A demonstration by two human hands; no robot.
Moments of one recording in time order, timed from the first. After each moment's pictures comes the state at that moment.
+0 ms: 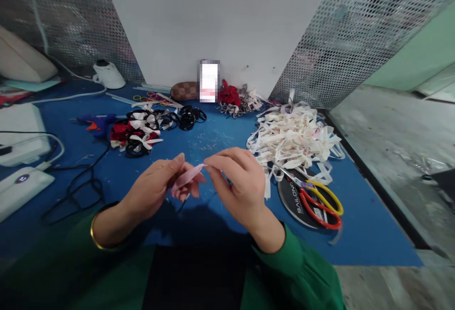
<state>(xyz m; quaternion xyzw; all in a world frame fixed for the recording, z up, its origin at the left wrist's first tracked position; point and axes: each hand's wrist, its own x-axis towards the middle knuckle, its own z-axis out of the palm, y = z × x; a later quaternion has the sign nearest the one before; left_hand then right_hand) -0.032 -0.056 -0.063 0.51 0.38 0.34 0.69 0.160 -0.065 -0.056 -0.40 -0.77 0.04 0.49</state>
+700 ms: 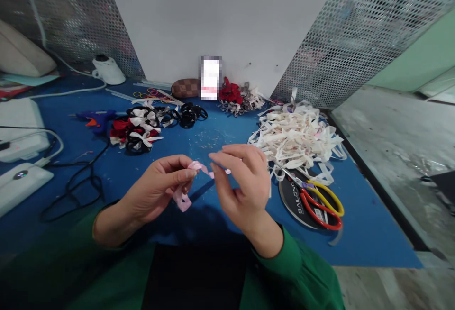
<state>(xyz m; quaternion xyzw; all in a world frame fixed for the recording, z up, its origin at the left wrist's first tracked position) -0.025 -0.062 -0.062 0.36 0.39 0.41 0.74 0.155 -0.071 -0.058 -0.43 -0.74 0.01 0.51</state>
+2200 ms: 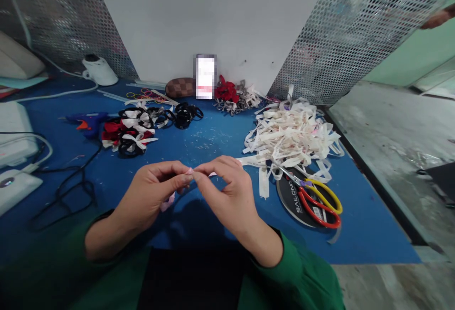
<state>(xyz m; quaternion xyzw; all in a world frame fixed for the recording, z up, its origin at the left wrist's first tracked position) -0.021 -0.065 -0.065 0.46 0.48 0.42 0.61 0.146 -0.074 -0.061 -0.48 -0.70 0.24 0.47</state>
